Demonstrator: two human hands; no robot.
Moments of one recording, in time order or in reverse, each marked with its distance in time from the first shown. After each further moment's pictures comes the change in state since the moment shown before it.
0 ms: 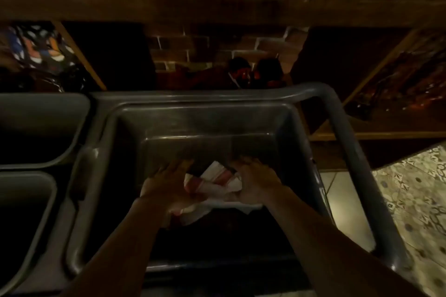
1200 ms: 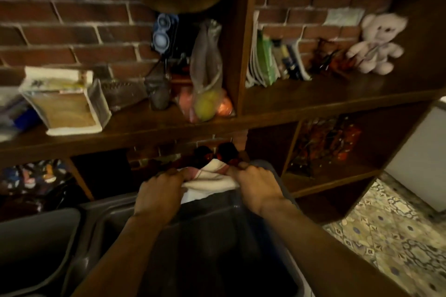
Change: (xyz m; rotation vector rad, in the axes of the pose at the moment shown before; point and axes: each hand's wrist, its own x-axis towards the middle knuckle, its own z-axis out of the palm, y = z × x) left_hand -0.054 0.084 -0.193 0.192 0.576 0.375; right_hand -0.094 -0.041 -0.188 -0.312 0.534 0.103
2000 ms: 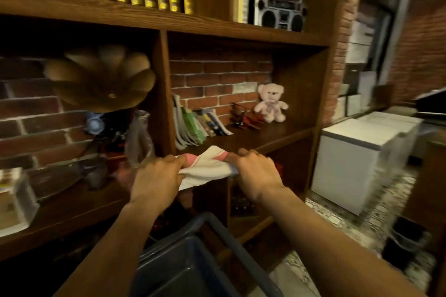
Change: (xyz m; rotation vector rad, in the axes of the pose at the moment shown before) left_hand 0.038 0.130 -0.163 -0.035 0.375 0.398; right_hand -0.096 0.067 -0.190 -0.167 0.365 0.311
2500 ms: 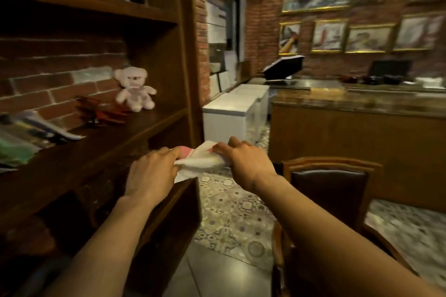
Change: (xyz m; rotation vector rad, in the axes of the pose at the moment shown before) left_hand 0.078 0.306 0.087 -0.293 -0.001 0.510; right_hand -0.175 0.254 -0.029 -0.205 -0.030 0.444
